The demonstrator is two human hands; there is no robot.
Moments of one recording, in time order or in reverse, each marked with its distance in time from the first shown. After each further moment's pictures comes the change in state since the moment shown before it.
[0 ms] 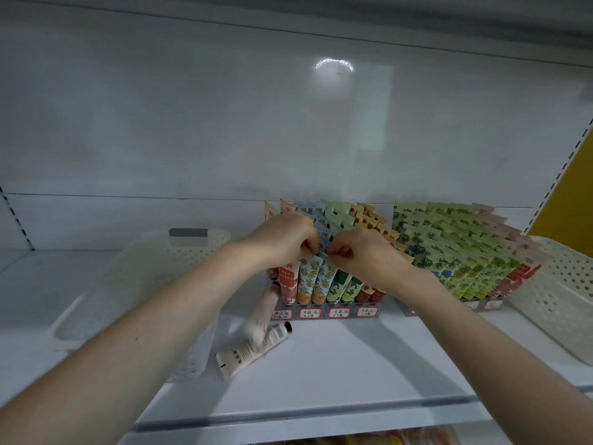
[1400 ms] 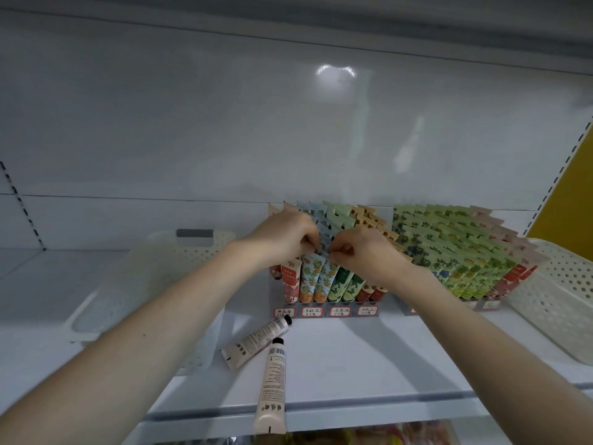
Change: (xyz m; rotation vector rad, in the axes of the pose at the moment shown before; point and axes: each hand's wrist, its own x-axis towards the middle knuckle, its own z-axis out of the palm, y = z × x) left_hand -0.008 0.003 -0.007 -0.026 0.074 -0.029; right_hand 0.001 0.000 -0.002 -0.026 0.012 0.006
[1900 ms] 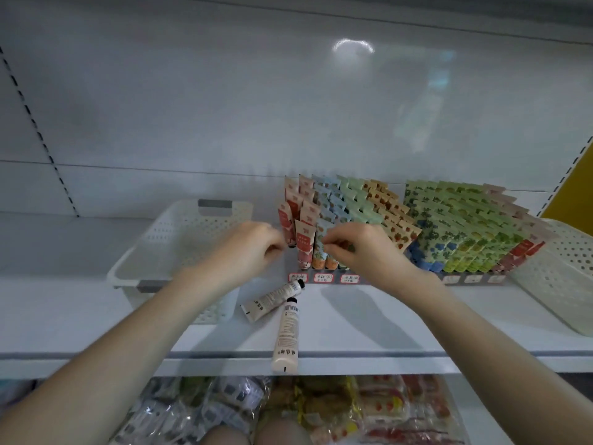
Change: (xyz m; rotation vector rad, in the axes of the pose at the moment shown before) left_hand -0.098 -0.014 0.012 0.114 0.141 -0.101; right_hand -0.047 -0.038 0.012 0.108 0.078 -0.188
